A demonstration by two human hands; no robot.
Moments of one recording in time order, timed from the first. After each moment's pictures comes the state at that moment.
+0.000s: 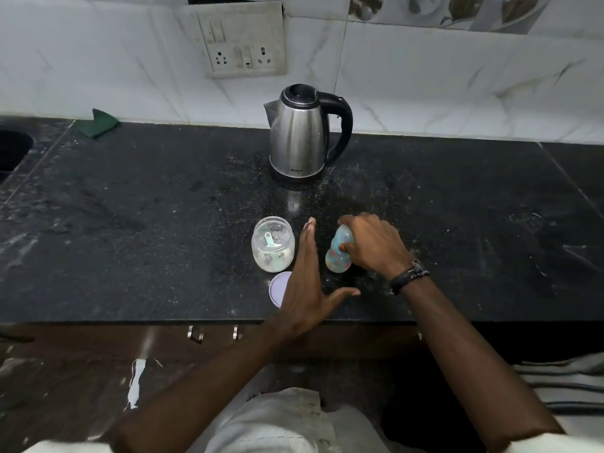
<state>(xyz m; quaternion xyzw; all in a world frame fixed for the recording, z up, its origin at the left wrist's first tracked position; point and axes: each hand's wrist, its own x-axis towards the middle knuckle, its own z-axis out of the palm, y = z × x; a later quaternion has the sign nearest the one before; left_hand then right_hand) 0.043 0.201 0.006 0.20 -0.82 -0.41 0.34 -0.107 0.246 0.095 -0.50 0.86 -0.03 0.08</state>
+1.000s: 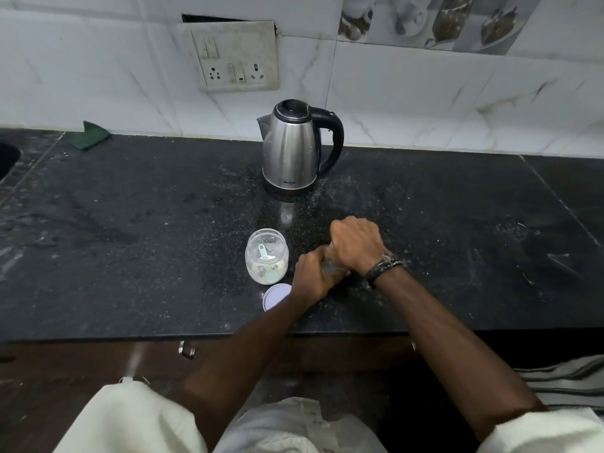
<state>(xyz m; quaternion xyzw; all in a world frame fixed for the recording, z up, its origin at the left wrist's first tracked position) -0.016 0.166 -0.018 0.32 -0.79 -0.49 0.18 -0.094 0.218 0.114 -0.50 0.86 0.07 0.03</state>
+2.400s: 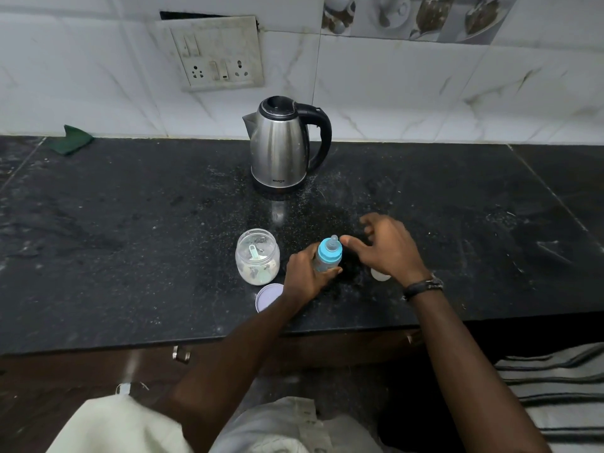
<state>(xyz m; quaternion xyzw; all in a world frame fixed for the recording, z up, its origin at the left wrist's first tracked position) -0.018 0.164 -0.030 0.28 -0.80 -0.48 0.23 -0.137 0.278 0.094 -0.37 0.91 -0.19 0.09</state>
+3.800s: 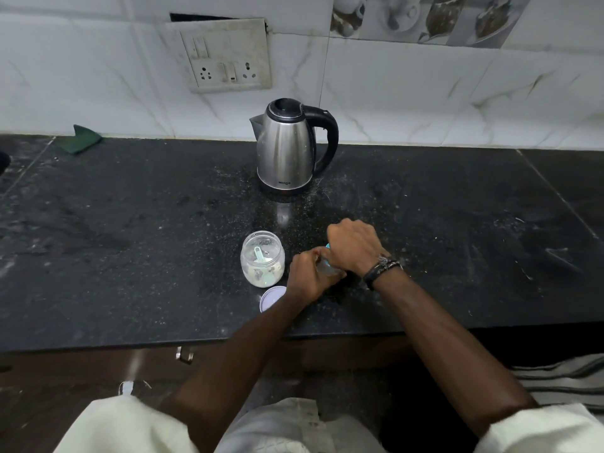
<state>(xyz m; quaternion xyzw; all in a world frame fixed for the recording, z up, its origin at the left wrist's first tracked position) -0.026 0.151 -0.050 0.31 -0.79 -0.49 0.20 -0.103 0.221 0.103 -0.52 0.85 0.08 0.03</state>
